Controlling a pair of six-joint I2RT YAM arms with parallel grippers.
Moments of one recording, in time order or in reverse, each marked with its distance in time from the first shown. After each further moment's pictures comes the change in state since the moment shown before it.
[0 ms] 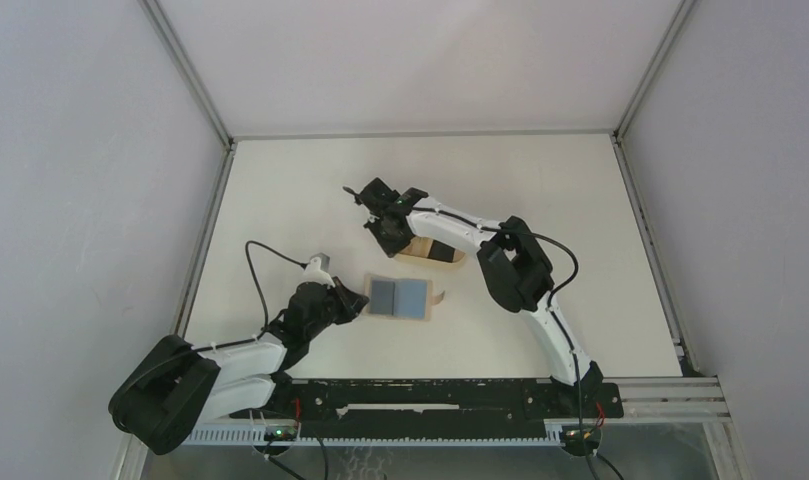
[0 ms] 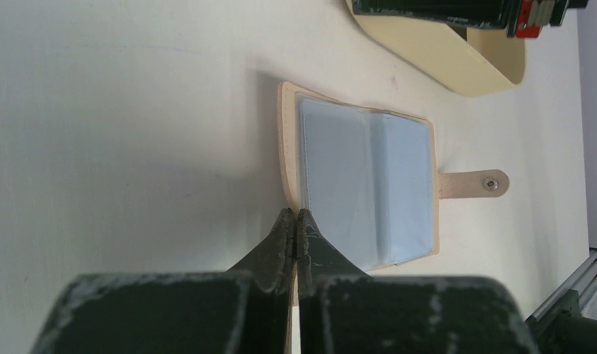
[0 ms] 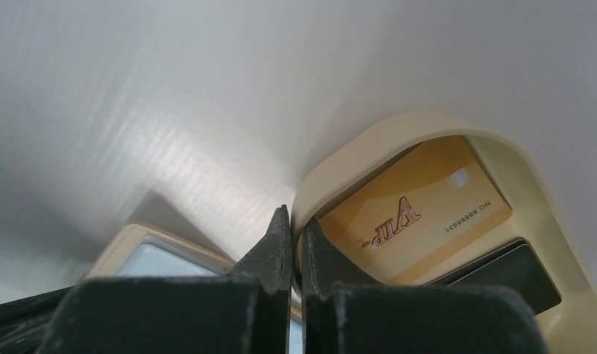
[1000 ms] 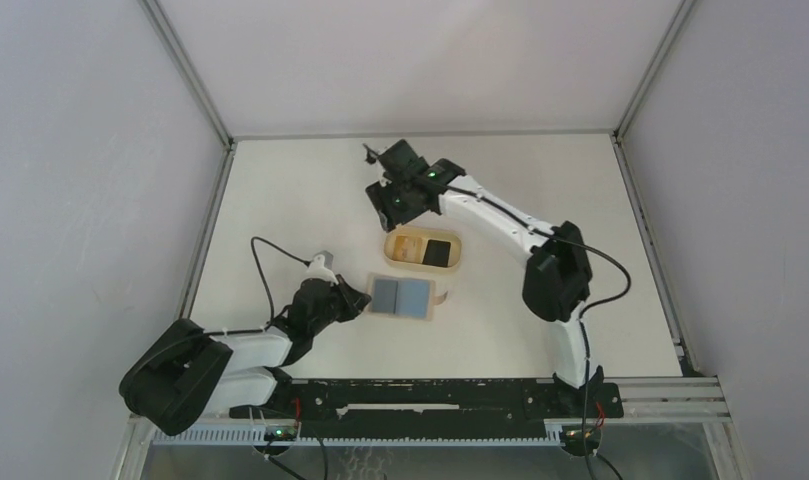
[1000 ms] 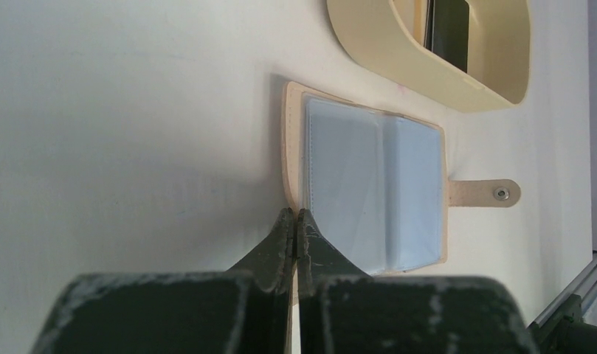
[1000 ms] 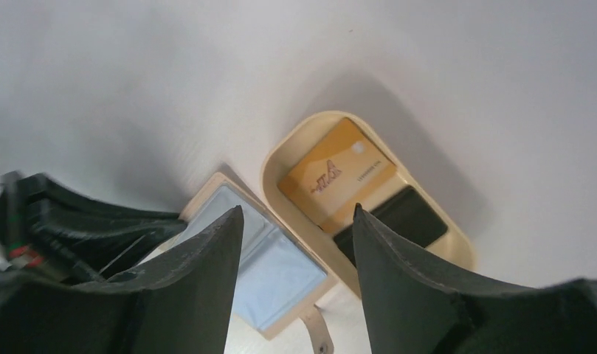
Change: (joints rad) left arm 0.000 0.090 0.017 0.053 0.005 -0.007; right arm -0.040 -0.198 0.039 -0.062 -0.044 0.015
